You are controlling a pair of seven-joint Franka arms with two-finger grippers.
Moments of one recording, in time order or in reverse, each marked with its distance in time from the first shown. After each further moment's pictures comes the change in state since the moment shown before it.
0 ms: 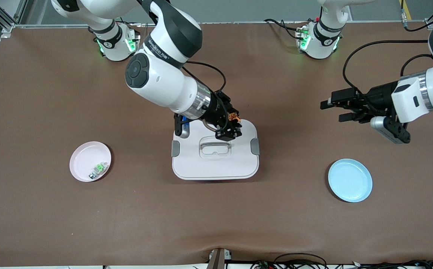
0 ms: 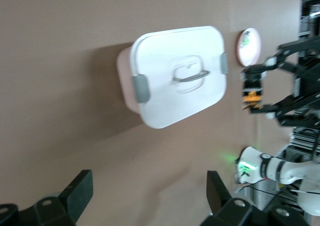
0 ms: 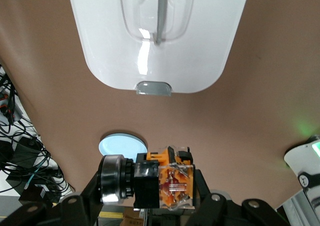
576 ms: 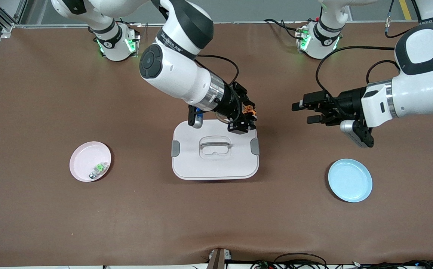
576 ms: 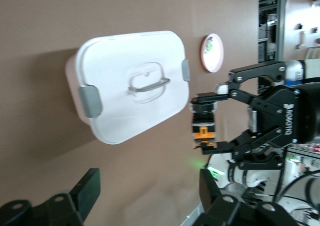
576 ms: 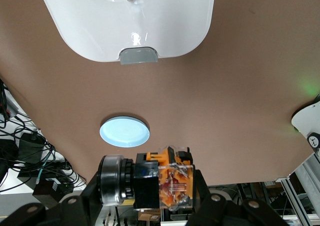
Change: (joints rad) left arm -0.055 0.020 -0.030 -0.052 -0.150 0.092 0.000; right arm 0.029 0.029 0.034 0.043 0.007 0.060 0.155
